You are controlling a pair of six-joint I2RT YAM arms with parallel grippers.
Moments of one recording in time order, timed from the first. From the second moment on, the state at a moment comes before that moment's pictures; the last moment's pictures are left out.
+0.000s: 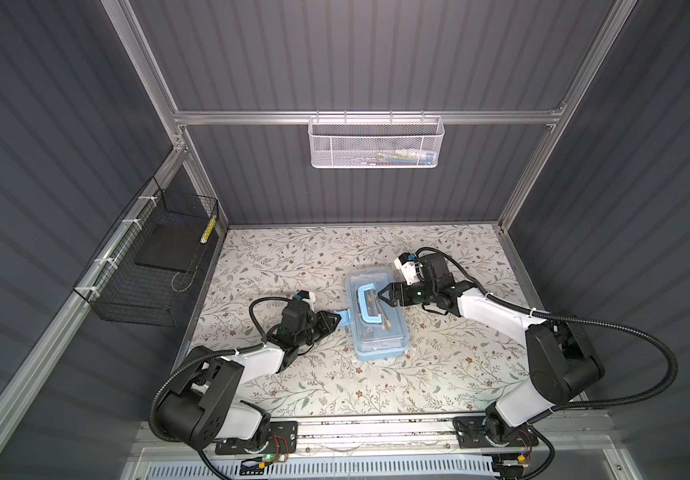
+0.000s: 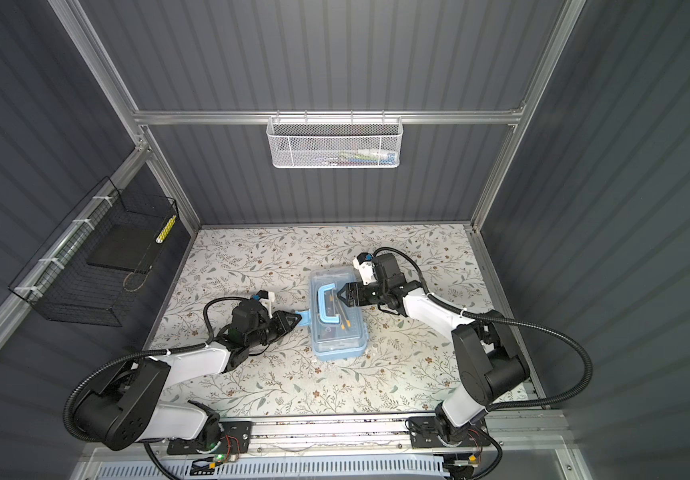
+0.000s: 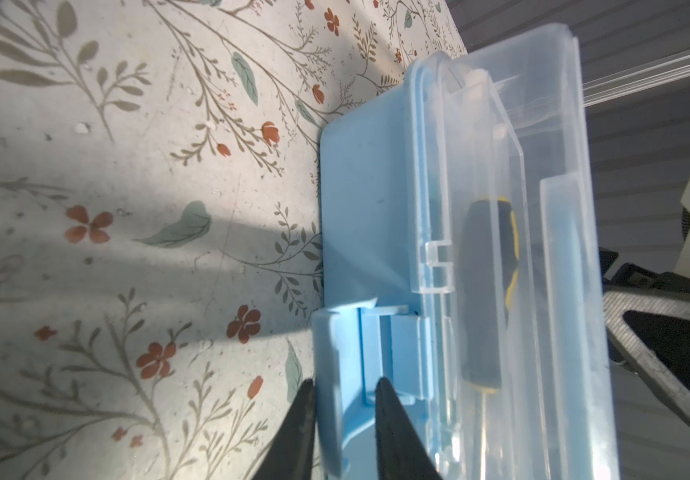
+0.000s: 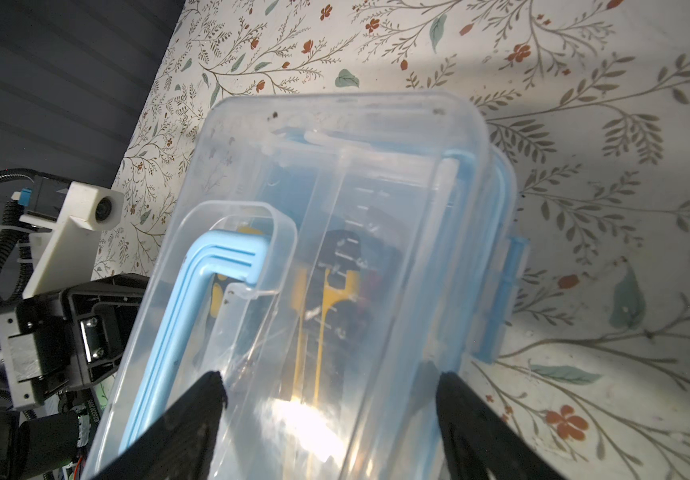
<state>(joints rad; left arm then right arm) -0.48 1.39 0.41 0.40 0.32 -0.92 0.47 1.60 0.98 -0.16 -0.43 0.31</state>
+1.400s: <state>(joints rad) -0.59 1.35 0.61 0.15 0.25 -0.79 0.46 1.59 0.92 -0.05 -0.43 0.31</state>
